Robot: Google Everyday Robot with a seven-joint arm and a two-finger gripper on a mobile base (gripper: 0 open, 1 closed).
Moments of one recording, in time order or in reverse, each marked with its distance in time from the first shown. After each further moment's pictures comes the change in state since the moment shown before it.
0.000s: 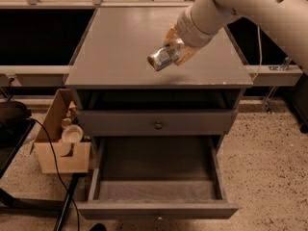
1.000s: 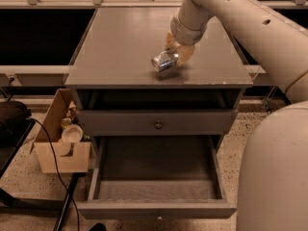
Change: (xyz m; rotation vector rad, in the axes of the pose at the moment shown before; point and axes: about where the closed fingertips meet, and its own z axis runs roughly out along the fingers) arm 0.047 0.004 0.066 -0.219 0.048 0.095
